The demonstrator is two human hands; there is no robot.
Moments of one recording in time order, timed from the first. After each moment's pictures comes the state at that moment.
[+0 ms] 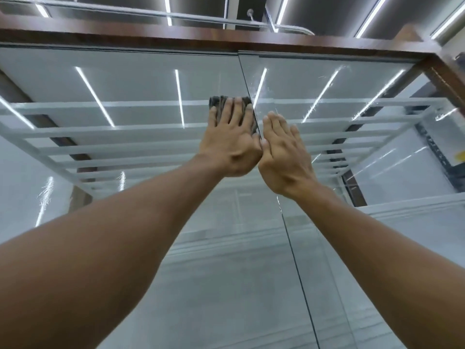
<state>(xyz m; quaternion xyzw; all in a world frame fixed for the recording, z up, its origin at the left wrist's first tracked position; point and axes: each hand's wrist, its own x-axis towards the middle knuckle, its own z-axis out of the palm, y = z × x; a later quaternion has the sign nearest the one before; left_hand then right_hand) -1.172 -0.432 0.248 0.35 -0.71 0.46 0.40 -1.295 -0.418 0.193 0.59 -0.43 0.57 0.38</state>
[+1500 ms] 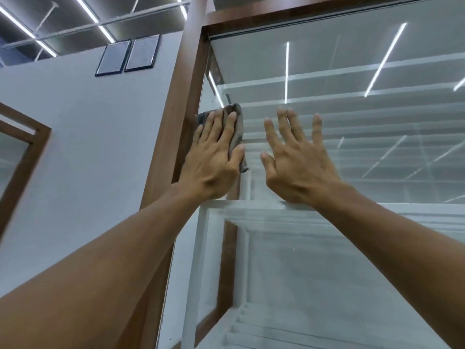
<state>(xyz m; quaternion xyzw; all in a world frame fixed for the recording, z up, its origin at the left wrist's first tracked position) -0.769 -0.452 0.155 0.43 -0.64 0.38 0.51 -0.965 -0.445 0.161 0.68 -0.41 0.37 0.49</state>
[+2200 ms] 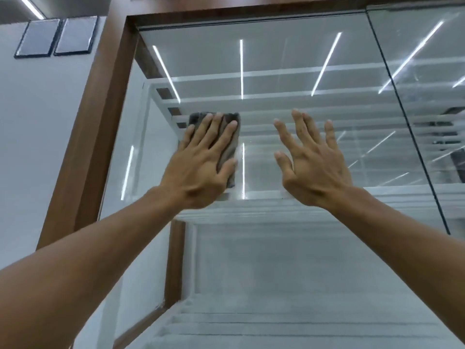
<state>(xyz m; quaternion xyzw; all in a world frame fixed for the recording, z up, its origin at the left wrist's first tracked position) -0.877 -0.447 0.137 0.39 -0.68 0.45 0.43 -1.115 -0.432 0.136 0.64 -0.45 0.44 0.45</state>
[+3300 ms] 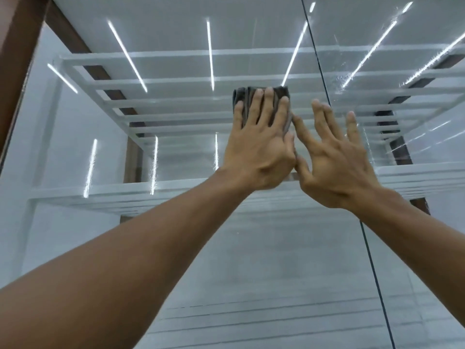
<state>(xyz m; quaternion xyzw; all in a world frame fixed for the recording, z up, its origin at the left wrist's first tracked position) -1.101 -0.438 0.146 0.34 -0.72 0.42 0.44 -1.260 -0.421 0.110 0.58 -0.49 0.42 0.50</state>
